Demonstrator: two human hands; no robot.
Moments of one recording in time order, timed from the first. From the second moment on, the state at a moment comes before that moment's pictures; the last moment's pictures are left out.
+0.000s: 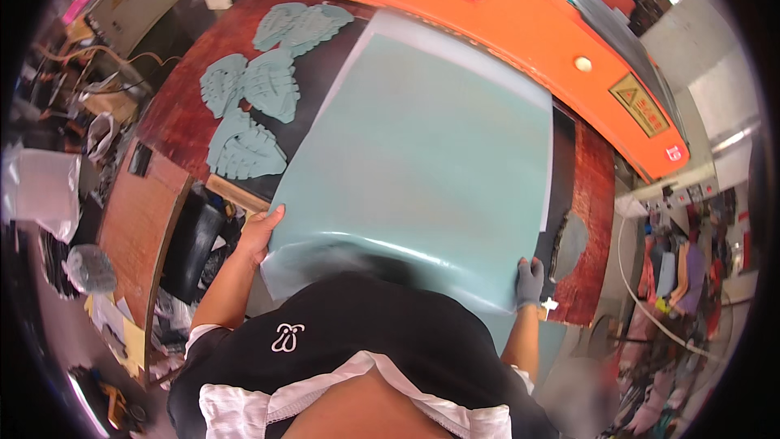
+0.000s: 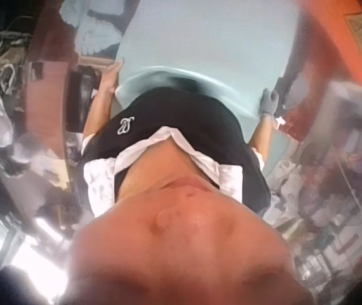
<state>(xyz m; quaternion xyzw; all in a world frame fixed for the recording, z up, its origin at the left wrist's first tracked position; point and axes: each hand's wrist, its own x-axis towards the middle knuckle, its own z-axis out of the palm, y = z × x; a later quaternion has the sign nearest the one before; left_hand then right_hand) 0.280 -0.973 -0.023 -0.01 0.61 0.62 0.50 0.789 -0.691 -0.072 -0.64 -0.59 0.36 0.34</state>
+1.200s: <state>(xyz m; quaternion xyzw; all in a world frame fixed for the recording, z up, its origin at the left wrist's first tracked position) 0.220 -0.654 -0.055 0.56 0.82 0.12 -0.06 0.615 -0.504 -0.050 -0.36 -0.90 0.01 0.23</state>
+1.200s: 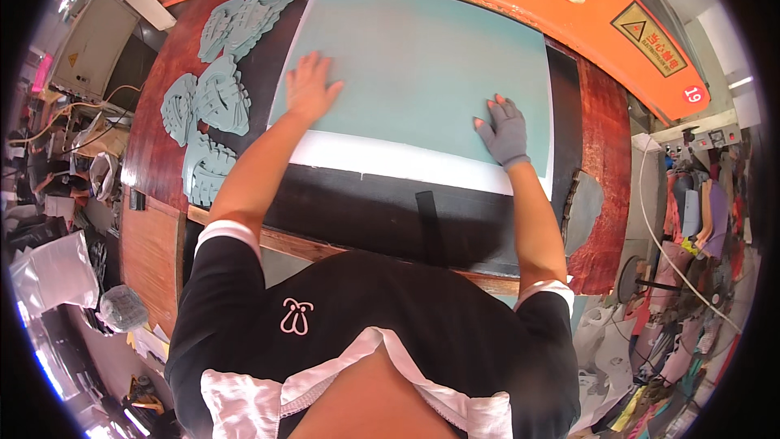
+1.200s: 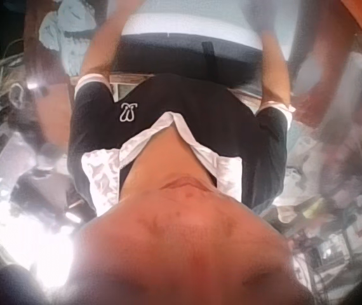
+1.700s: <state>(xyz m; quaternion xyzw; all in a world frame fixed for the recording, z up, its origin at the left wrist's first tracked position) 0.191 -0.739 -0.075 0.41 0.89 0.21 0.05 0.743 -0.525 -0.083 -0.71 -0.61 0.23 0.27</state>
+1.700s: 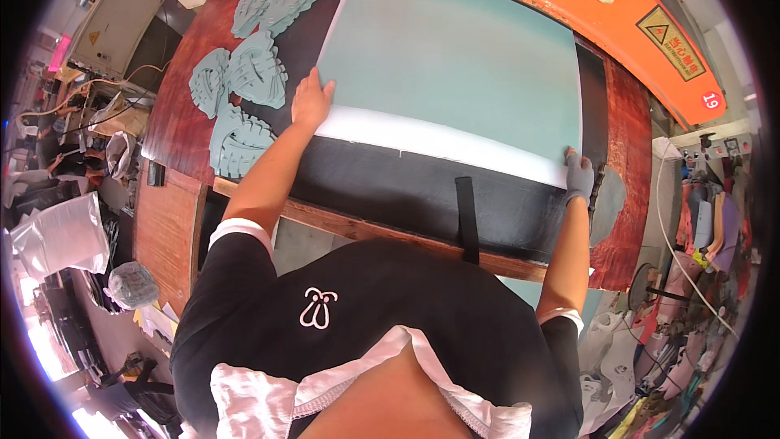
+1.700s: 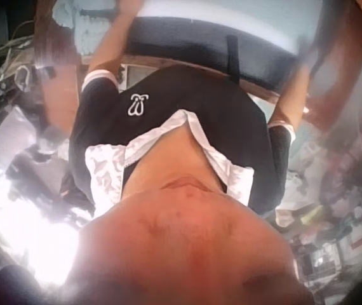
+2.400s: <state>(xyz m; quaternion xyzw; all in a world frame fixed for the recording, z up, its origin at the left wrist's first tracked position) 0.230 -0.816 -0.064 0.35 0.87 0.33 0.08 0.746 -0.602 -0.061 -0.75 -0.48 0.31 0.33</state>
